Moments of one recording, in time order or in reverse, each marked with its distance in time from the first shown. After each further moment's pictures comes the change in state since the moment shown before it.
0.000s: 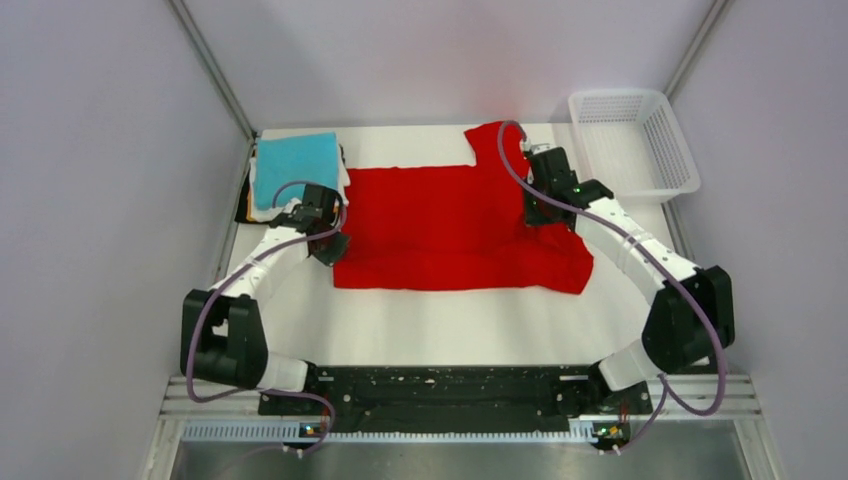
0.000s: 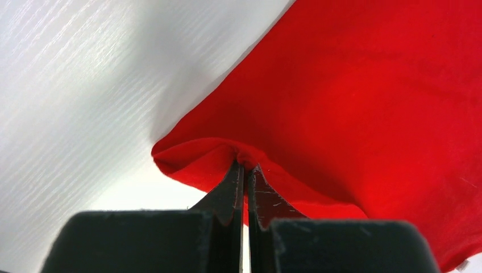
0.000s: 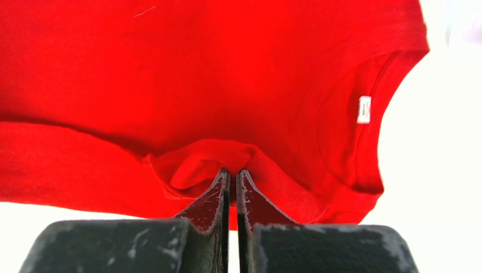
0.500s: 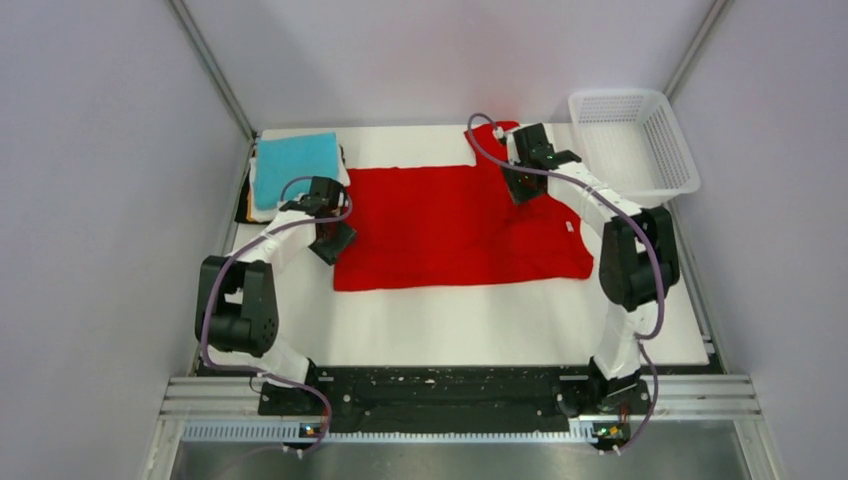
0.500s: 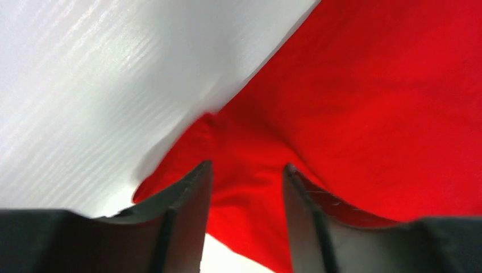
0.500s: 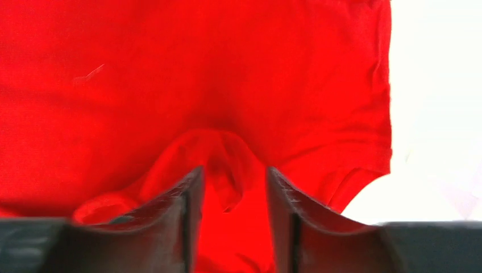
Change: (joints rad) left arm 0.021 0.184 0.074 0.039 0.003 0.050; right arm -0.079 0.401 0.290 0.053 -0.046 -0.321
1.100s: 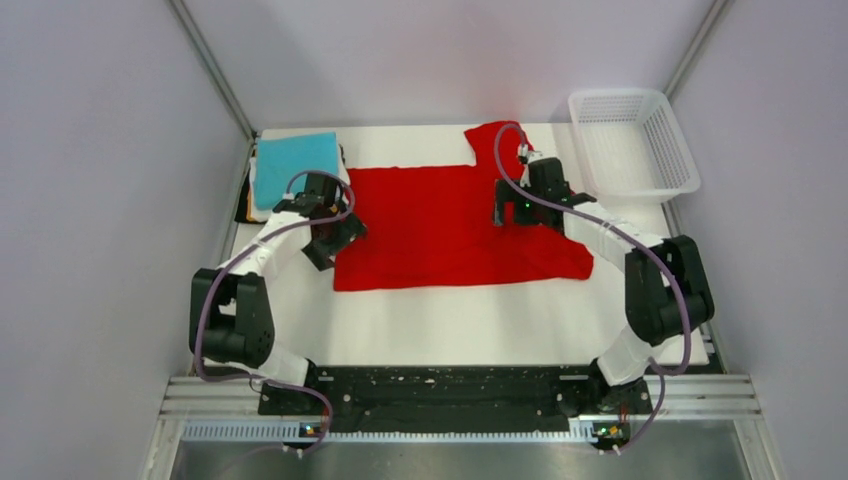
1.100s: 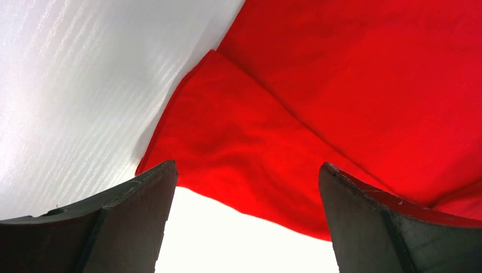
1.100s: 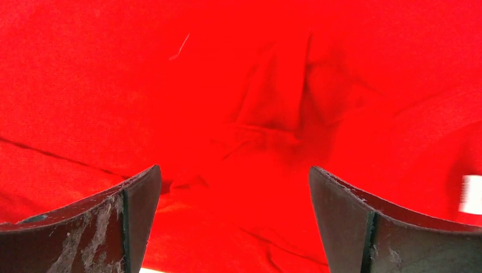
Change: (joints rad) left arm 0.002 -0.045 0.034 -0.056 0.104 0.133; right arm 0.000 -0.216 -0.372 0.325 -0.134 0.323
